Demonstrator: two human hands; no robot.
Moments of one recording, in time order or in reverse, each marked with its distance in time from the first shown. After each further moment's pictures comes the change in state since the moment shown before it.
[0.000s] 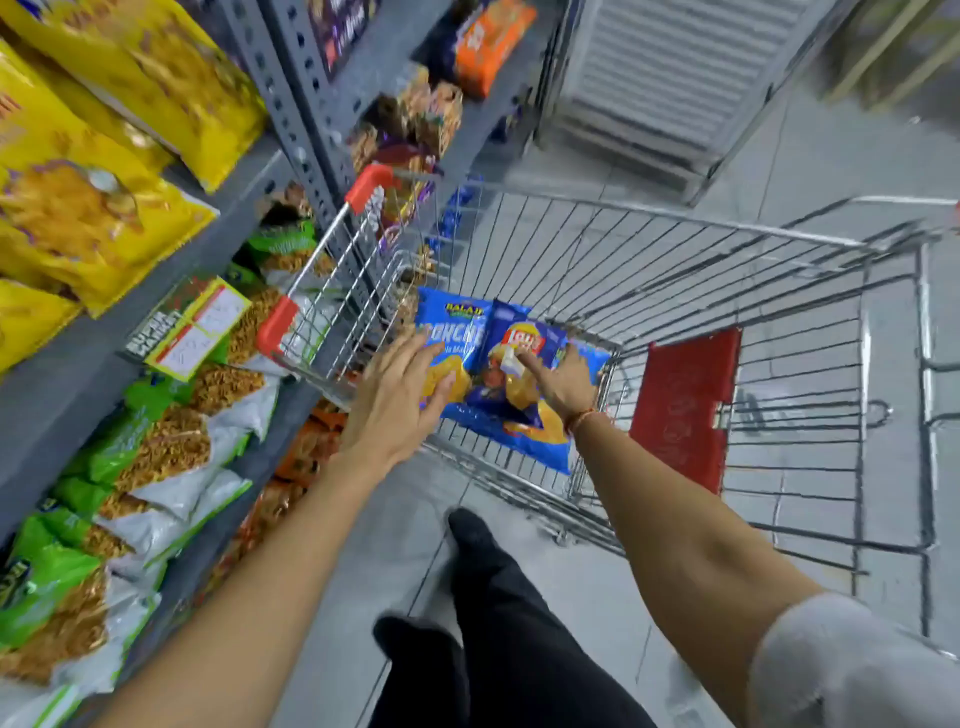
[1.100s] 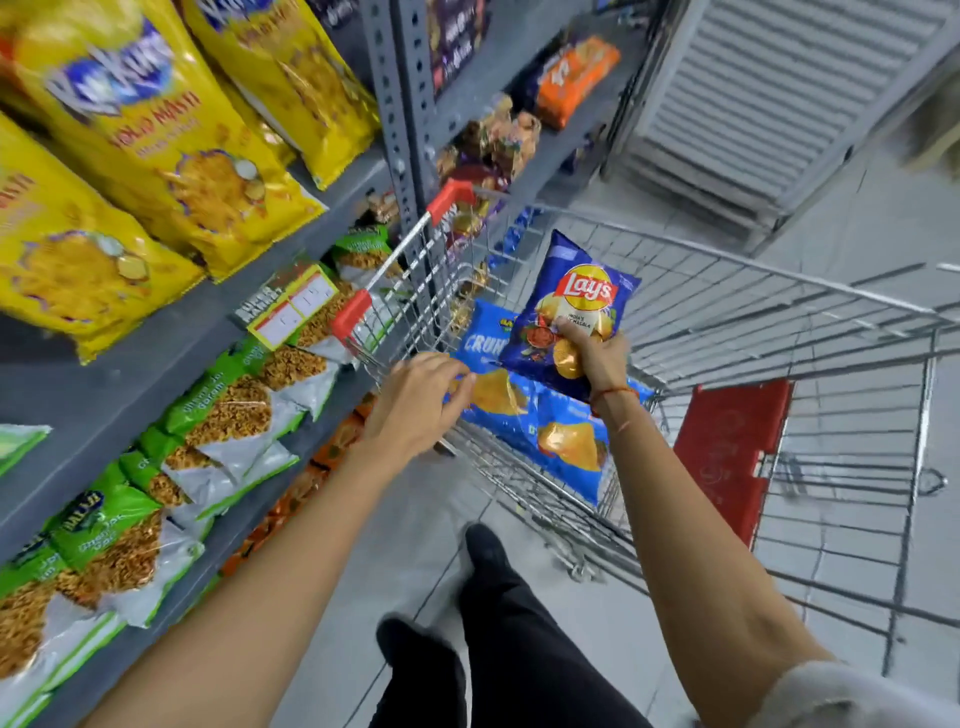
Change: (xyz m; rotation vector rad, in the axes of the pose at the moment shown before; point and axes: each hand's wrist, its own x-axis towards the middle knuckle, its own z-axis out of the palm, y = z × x) left_hand -0.015 -0.008 -0.033 0.036 0.088 -0.001; right_hand -0.004 -0.070 -0.005 0.647 -0.077 -0.057
